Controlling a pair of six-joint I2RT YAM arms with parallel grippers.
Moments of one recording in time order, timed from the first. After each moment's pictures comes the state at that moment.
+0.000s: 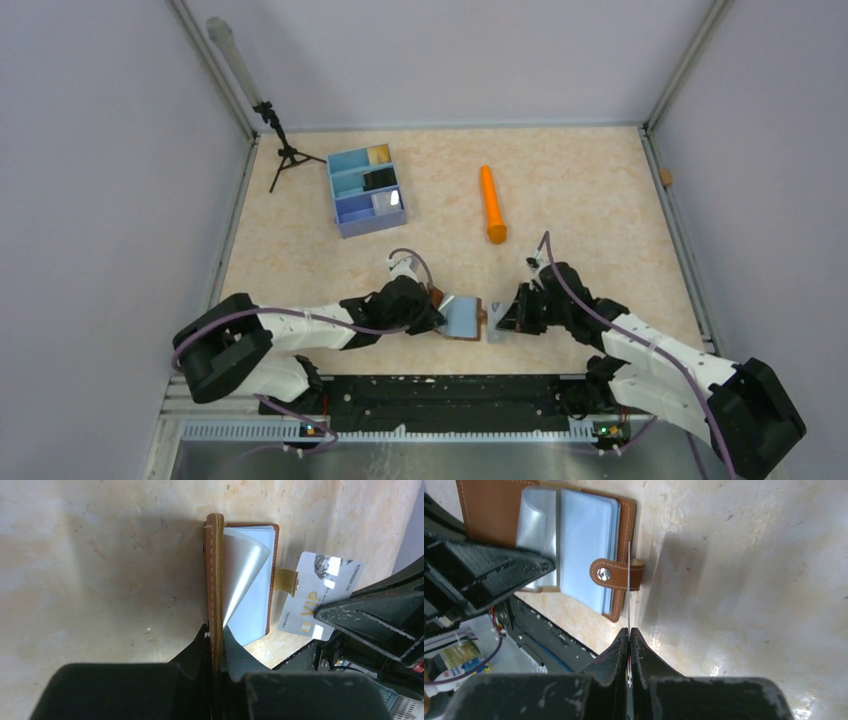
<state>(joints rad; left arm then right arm) -1.00 1.35 0.45 0.19 -0.06 -1.13 0.62 0.91 0.33 -0.24 -0.28 0.78</state>
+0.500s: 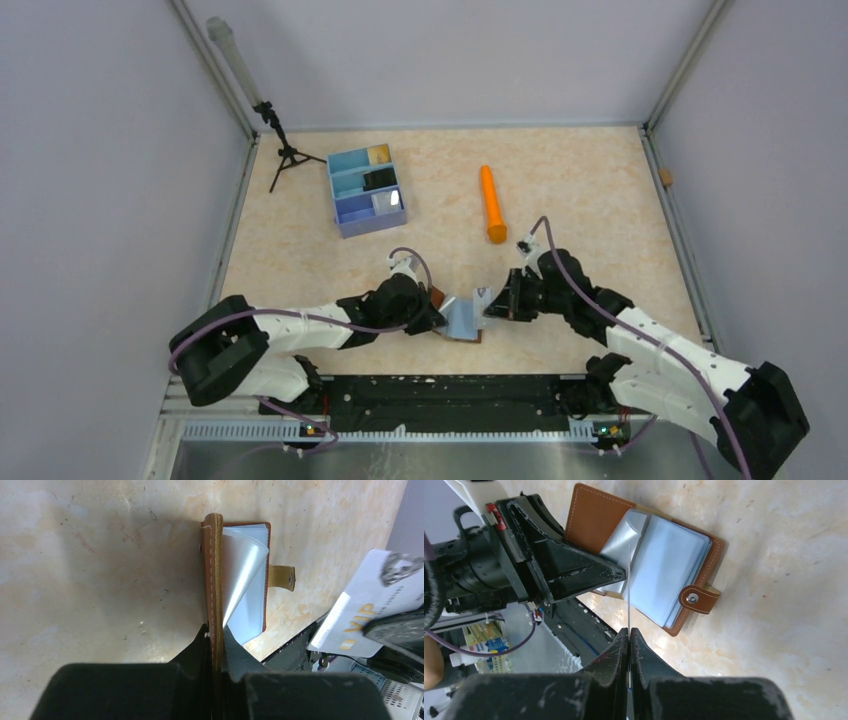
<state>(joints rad) -0.96 1.32 0.44 0.19 0.02 -1.12 0.65 0.87 0.44 -0.22 -0.36 0.78</state>
